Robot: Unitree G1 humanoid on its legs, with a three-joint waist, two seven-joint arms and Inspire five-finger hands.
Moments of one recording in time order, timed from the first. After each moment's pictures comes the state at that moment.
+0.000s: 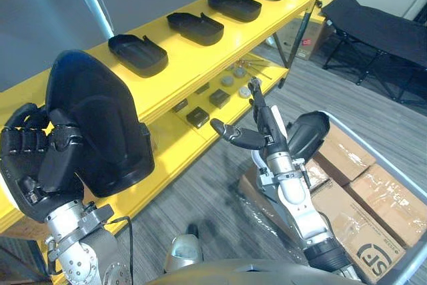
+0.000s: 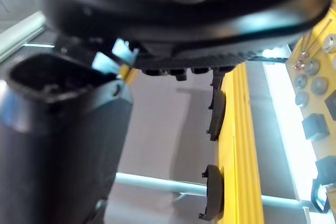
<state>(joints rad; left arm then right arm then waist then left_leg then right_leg) 0.49 -0.09 0.25 -0.54 -0.43 -0.48 0.21 -0.01 -0.15 0.29 0.03 -0.03 -0.30 -0.15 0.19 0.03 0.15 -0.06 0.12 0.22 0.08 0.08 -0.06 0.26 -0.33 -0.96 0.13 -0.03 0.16</state>
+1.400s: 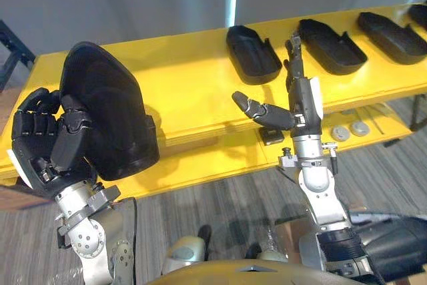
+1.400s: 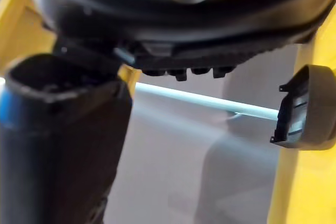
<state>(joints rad) 0.33 -0.03 0.23 -0.42 -0.39 -0.48 0.25 -0.10 -0.21 0.10 -0.08 -0.11 -0.42 -0.20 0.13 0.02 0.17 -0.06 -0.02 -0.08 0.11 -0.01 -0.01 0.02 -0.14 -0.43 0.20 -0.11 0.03</state>
